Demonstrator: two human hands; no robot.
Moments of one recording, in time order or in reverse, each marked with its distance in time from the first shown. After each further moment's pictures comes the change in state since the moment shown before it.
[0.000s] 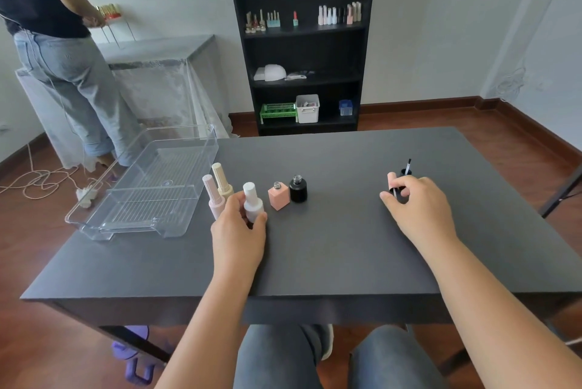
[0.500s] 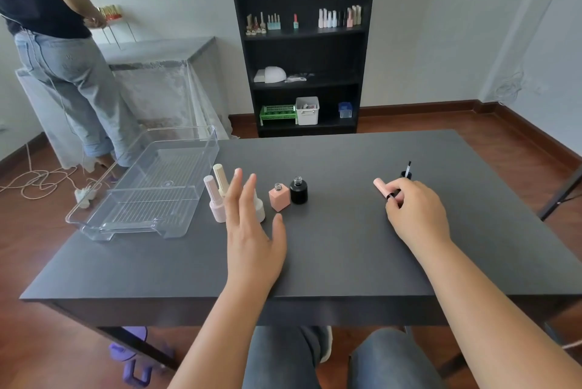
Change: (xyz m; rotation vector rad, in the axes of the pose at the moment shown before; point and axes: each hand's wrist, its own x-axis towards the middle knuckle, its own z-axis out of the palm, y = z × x) left_hand -0.021 0.016 0.003 -0.018 0.123 0.472; right_hand -0.002 -0.006 0.002 -0.078 -0.030 -0.028
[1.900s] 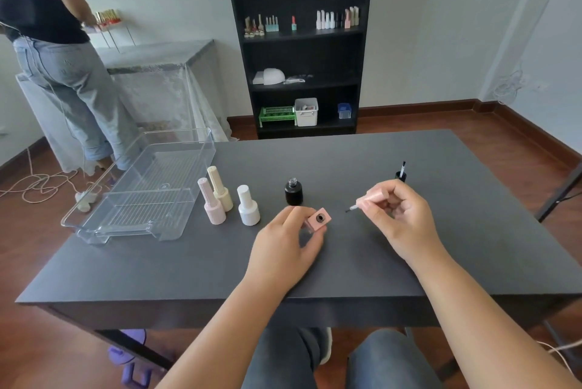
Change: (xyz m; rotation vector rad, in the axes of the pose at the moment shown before) left_hand -0.009 0.021 0.027 0.011 -0.285 0.134; right_hand -0.029 -0.008 -0.007 0.973 -0.151 -0.199
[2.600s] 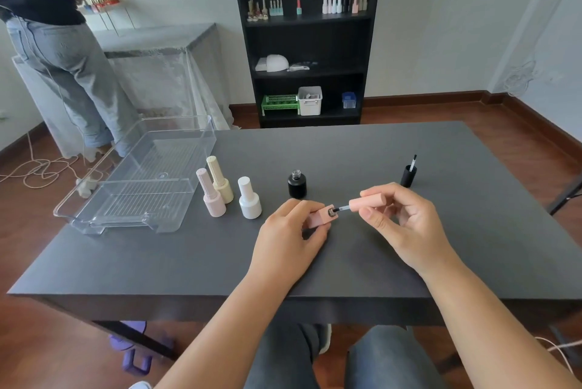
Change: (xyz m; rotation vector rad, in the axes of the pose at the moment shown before) left_hand 0.005 -0.002 0.003 -0.090 -0.036 -0.045; right_hand -0.007 -0.008 0.005 -0.081 -0.094 -0.054
